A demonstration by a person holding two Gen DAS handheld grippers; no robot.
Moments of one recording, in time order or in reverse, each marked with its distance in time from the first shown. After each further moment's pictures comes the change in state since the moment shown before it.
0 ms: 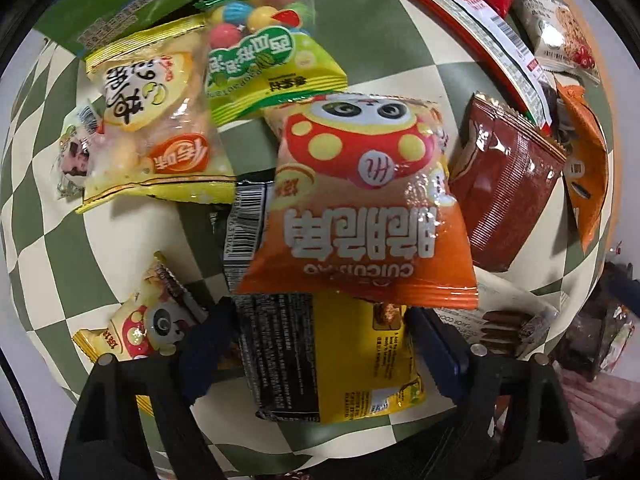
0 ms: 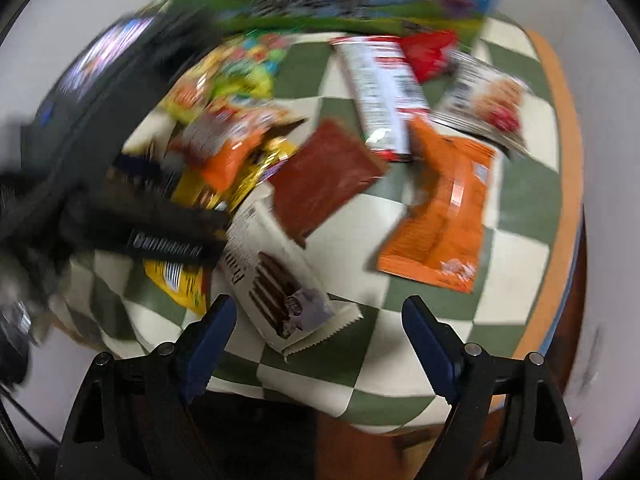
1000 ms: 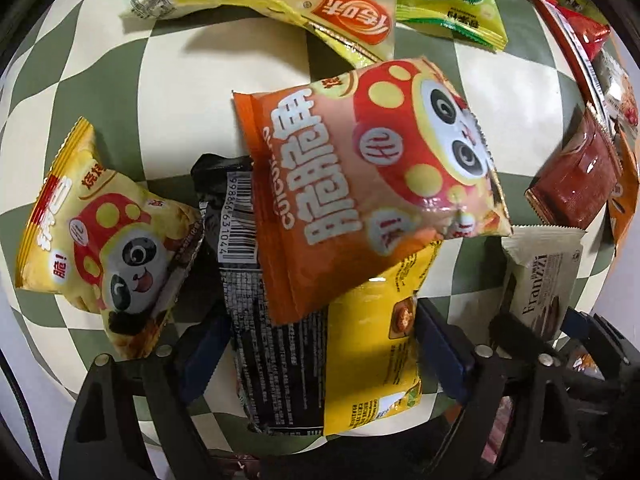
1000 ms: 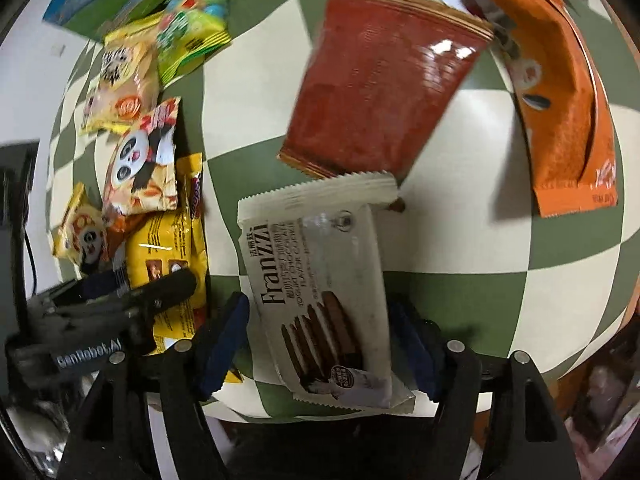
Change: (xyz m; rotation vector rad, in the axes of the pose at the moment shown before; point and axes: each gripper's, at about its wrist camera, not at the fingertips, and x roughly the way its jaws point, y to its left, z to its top) left arm 0.019 0.071 -0.009 -0.255 0.035 -0.102; right arm 0.113 -0.010 0.022 0.439 0.149 0.215
